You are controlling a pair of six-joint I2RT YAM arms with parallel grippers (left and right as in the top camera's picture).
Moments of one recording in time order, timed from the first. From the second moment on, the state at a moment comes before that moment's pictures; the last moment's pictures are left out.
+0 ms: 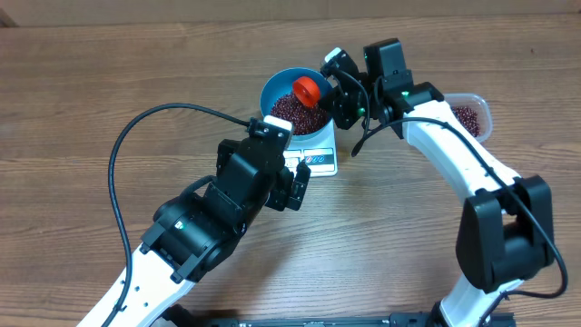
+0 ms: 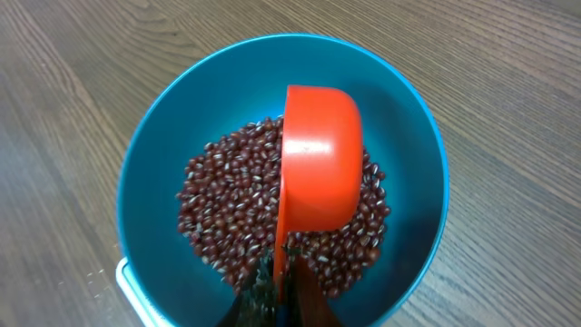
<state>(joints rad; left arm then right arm) -0.72 1.14 1.17 -0.77 -0.25 -0.26 0.31 1.88 1.43 -0.44 -0.46 -0.30</state>
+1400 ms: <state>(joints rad) -0.72 1.14 1.17 -0.77 -0.25 -0.26 0.31 1.95 1.43 -0.44 -0.62 -0.30</state>
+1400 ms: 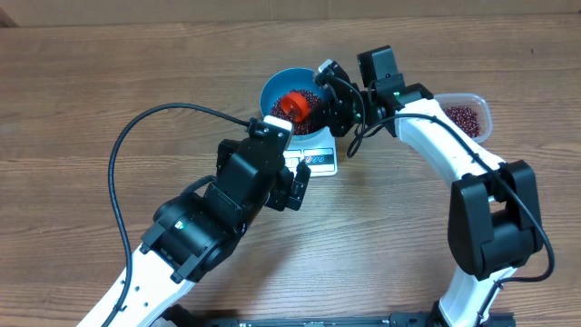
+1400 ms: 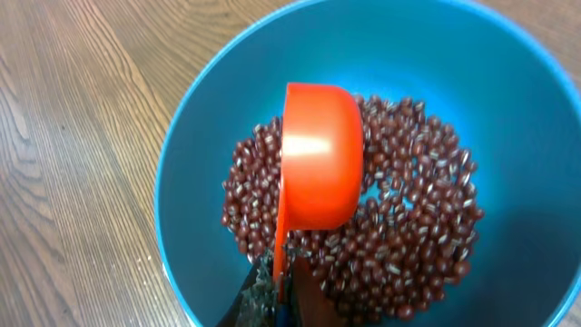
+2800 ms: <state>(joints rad) -0.72 1.14 1.17 -0.77 -0.25 -0.26 0.29 1.79 1.44 -0.49 -0.54 -0.33</state>
